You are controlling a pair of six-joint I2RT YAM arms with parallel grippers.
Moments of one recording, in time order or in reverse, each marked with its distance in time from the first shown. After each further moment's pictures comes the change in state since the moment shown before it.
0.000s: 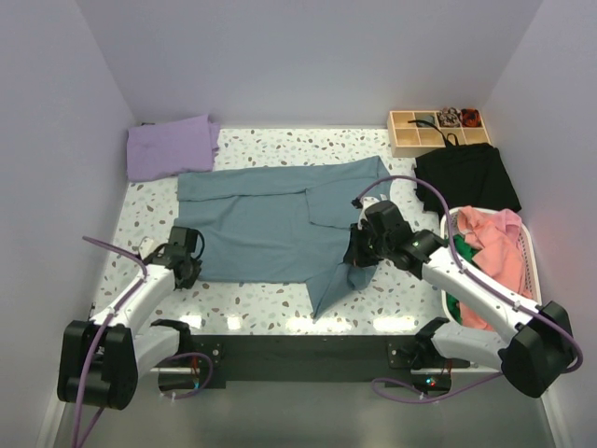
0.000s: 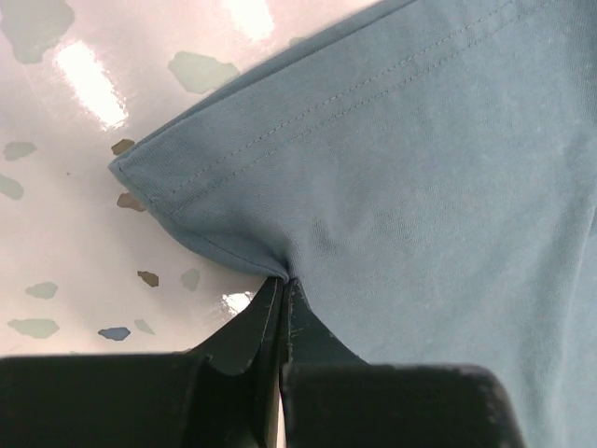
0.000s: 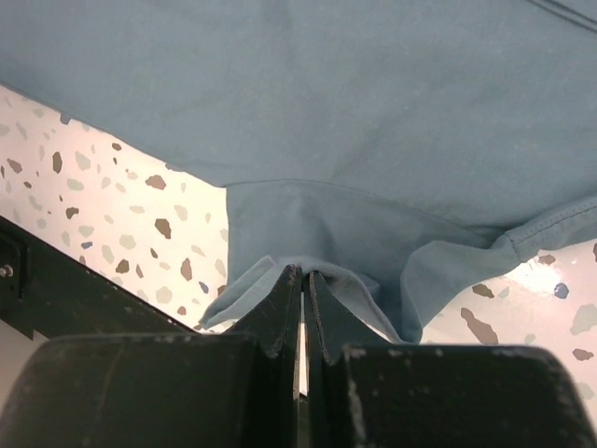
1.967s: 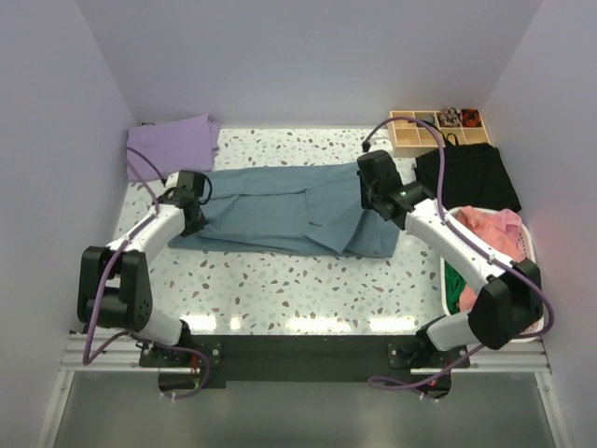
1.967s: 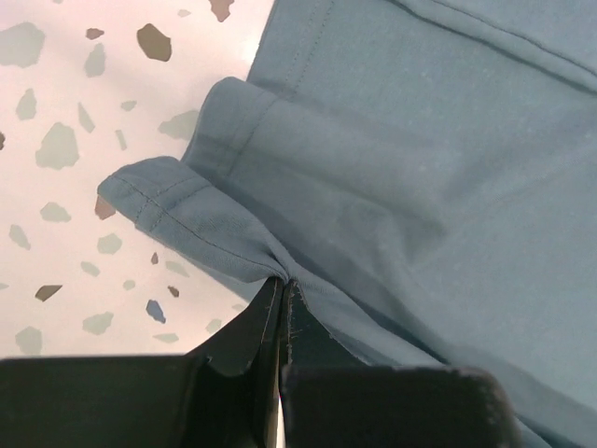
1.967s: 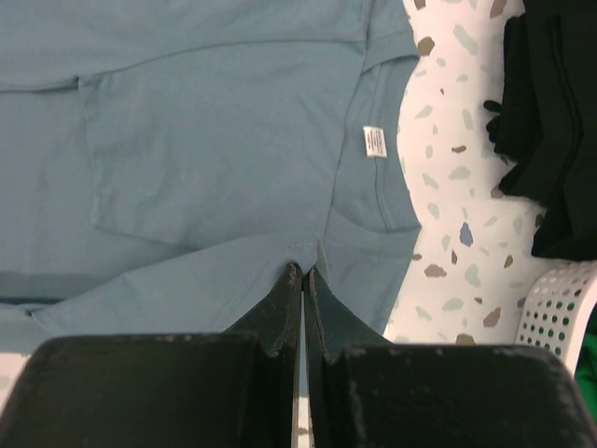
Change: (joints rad) left arm 0.003 0.414 0.476 0.055 -0.010 0.701; right arm -0.099 0.282 0.387 -0.021 0.558 -0.183
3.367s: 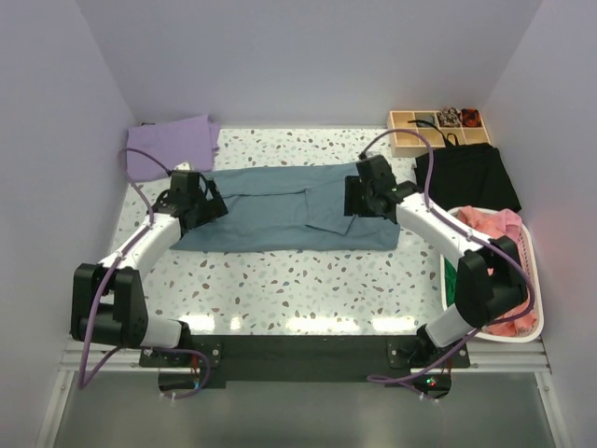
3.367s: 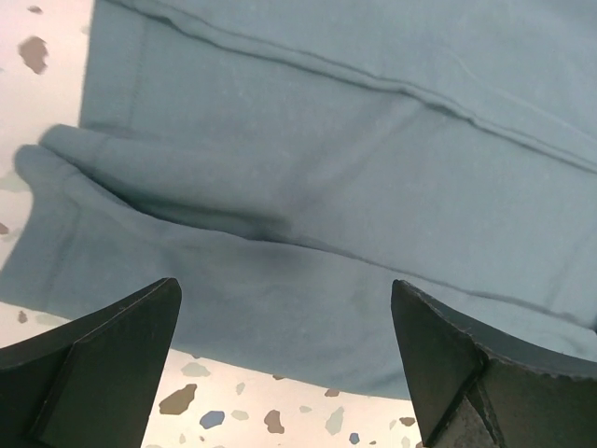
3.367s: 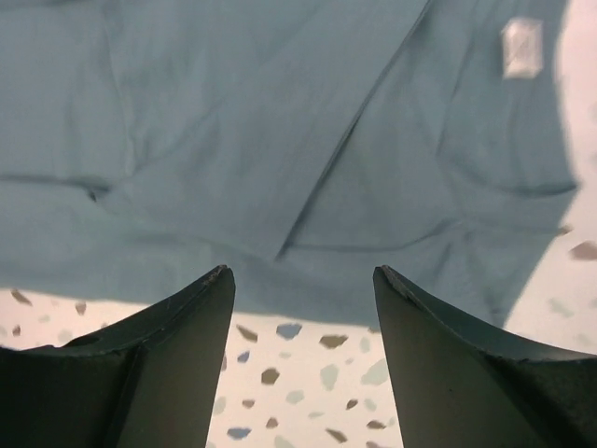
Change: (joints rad) left arm 0.000 -0.087 -0.044 0.192 0.252 0.047; right arm -0.077 0.153 0.002 0.050 -0.243 0.114
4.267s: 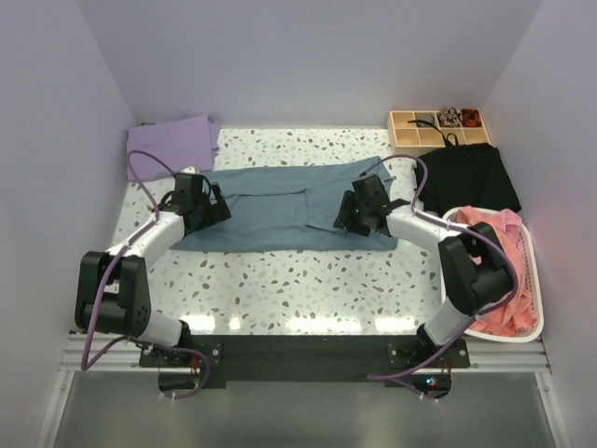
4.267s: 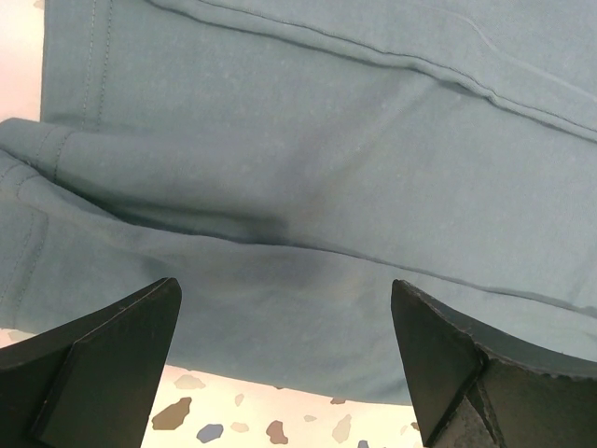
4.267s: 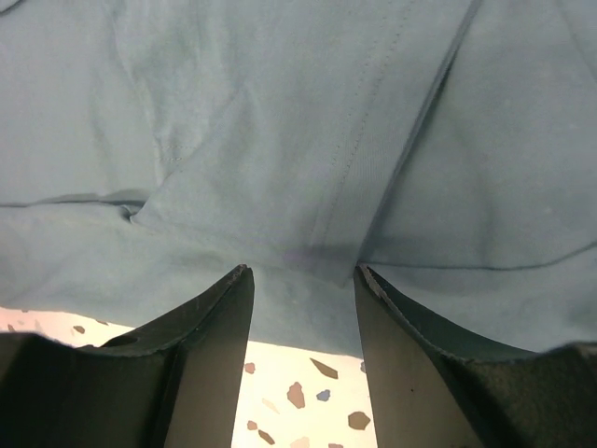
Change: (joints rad) left arm 0.000 0.073 -0.023 0.044 0.050 0.019; right arm -0.002 0.109 -0.222 0.291 -0.201 0.315
